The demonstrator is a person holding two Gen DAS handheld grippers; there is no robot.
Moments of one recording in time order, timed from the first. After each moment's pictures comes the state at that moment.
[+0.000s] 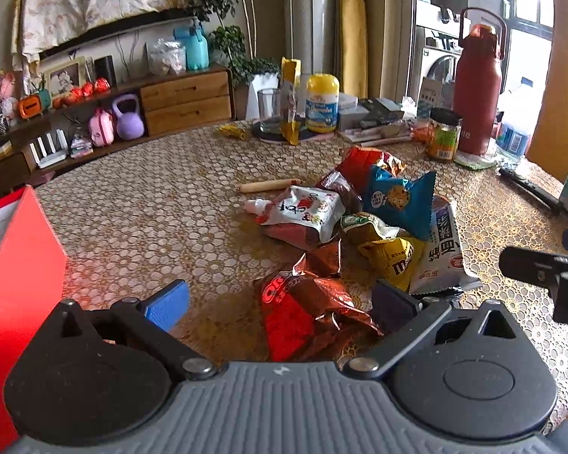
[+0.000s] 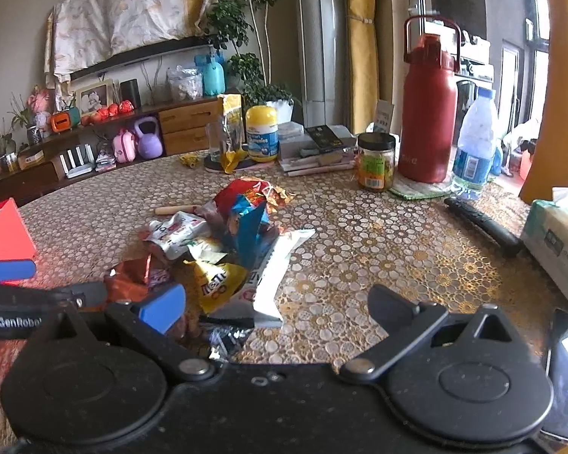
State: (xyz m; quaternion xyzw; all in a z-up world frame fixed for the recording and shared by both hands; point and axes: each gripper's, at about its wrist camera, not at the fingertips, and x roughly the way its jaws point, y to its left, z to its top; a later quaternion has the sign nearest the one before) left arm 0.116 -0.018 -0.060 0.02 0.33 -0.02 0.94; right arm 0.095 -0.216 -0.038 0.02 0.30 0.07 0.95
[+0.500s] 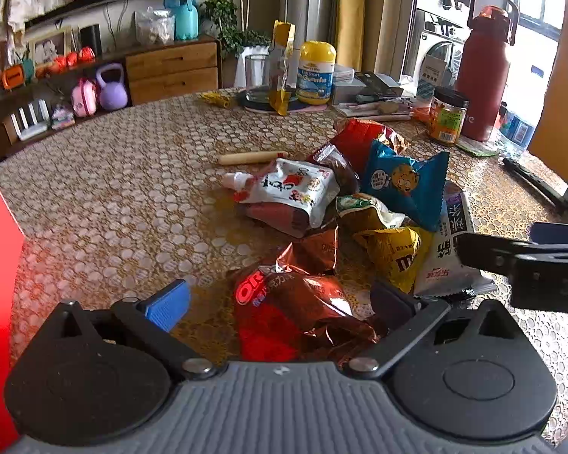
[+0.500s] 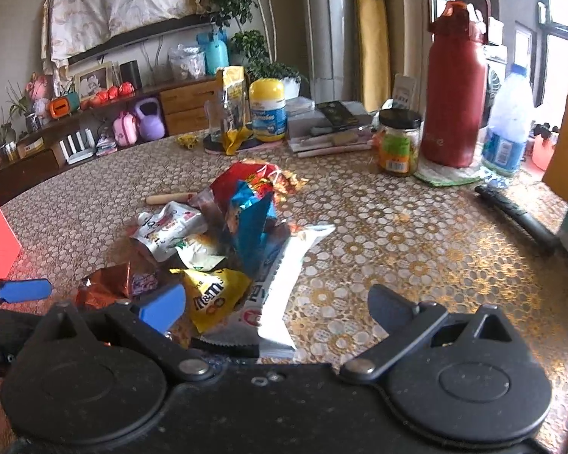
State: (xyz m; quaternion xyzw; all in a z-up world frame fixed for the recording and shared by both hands) left arm 0.152 -0.019 -0.090 -0.01 0.37 -0.04 0.93; right arm 0.148 -0.204 -0.063 0.03 0.34 0.09 0.94
